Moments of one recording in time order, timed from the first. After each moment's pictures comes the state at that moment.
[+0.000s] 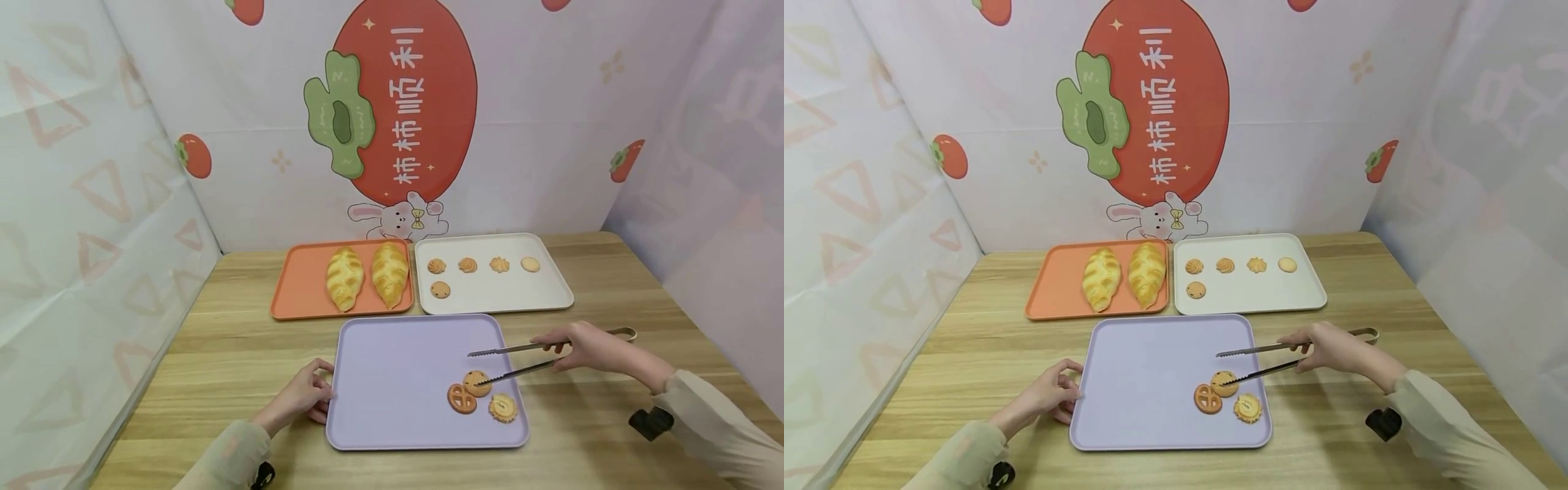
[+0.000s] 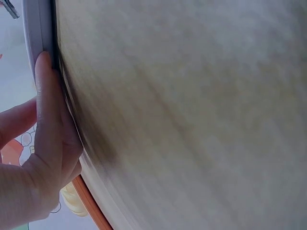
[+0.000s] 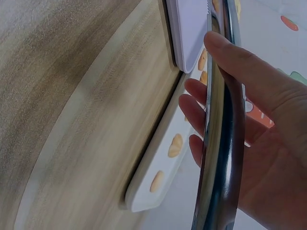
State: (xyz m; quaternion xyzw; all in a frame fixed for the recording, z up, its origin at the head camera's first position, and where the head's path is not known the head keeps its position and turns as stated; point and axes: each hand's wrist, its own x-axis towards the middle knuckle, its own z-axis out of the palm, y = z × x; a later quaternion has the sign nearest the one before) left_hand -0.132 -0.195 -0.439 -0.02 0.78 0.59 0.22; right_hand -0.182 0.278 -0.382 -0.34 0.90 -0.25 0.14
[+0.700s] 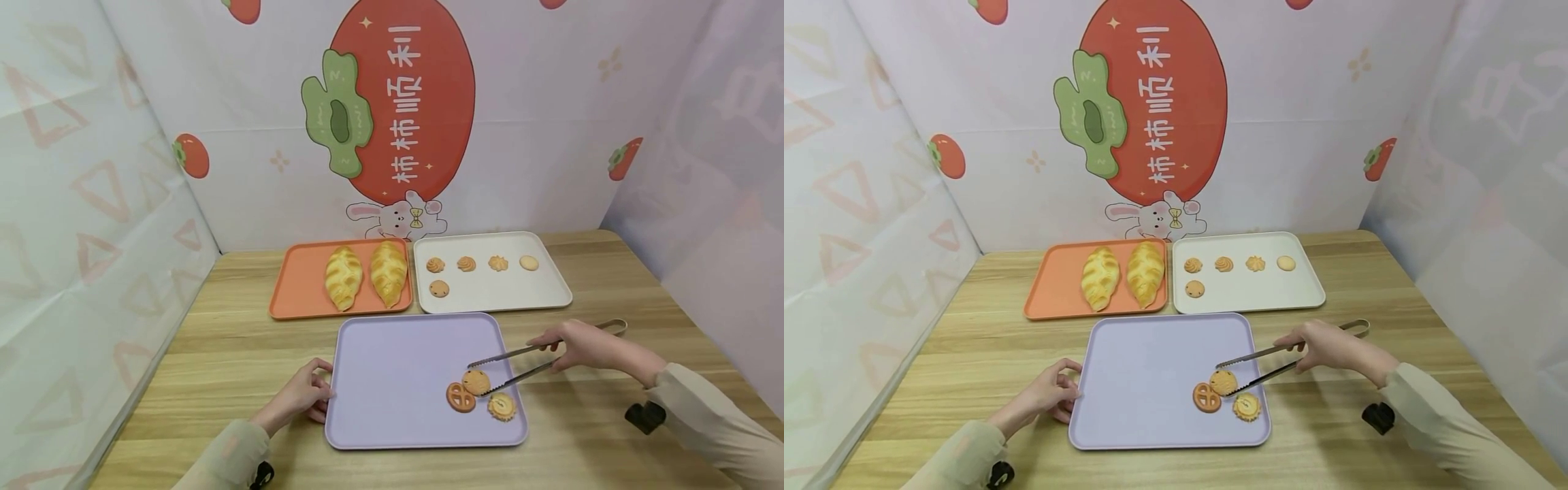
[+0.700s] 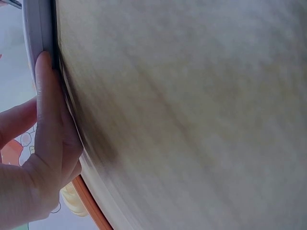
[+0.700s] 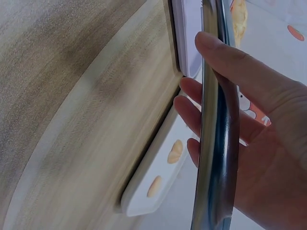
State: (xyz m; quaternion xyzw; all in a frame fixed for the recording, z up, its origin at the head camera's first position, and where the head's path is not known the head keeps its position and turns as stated) left_hand -0.133 -0.193 -0.437 -0.02 0.78 0.58 0.22; right_hand -0.186 0.272 -0.381 -0.34 0.90 -0.21 0.16
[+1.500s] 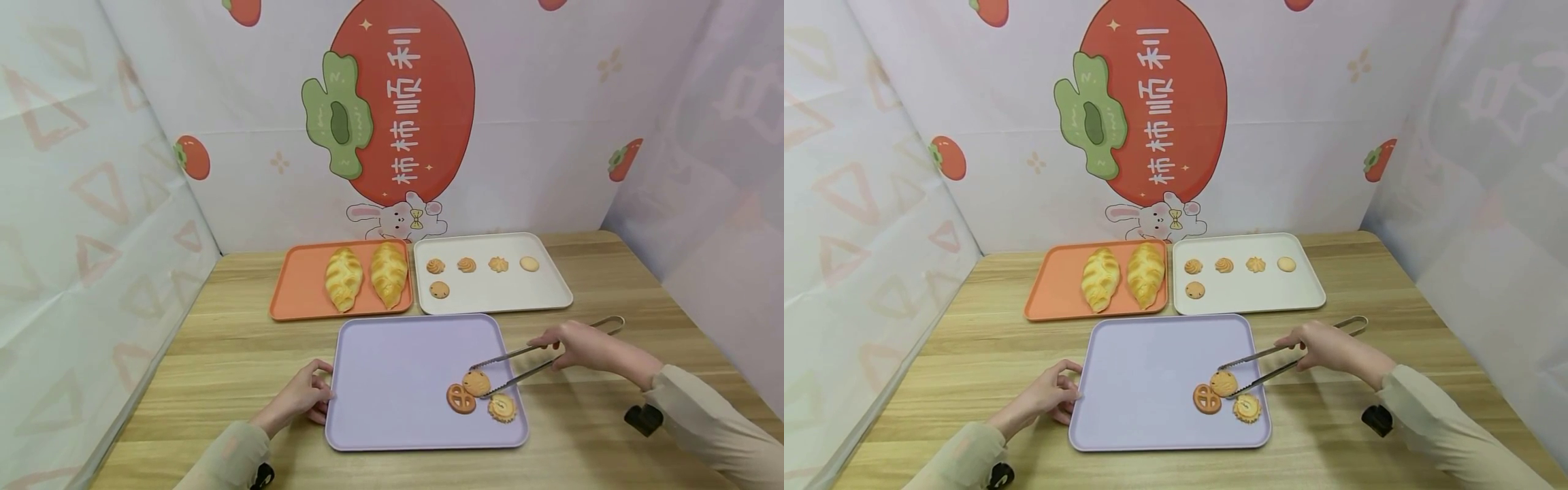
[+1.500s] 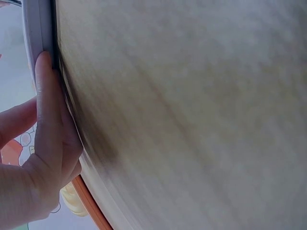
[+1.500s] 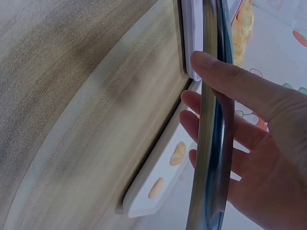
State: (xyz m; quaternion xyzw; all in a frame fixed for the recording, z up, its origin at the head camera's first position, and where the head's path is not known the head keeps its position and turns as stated) left_hand -0.132 -0.194 -0.437 -0.02 0.78 0.58 0.22; right_hand -0.185 0.270 -0.385 -0.35 0.91 -0.17 0.13
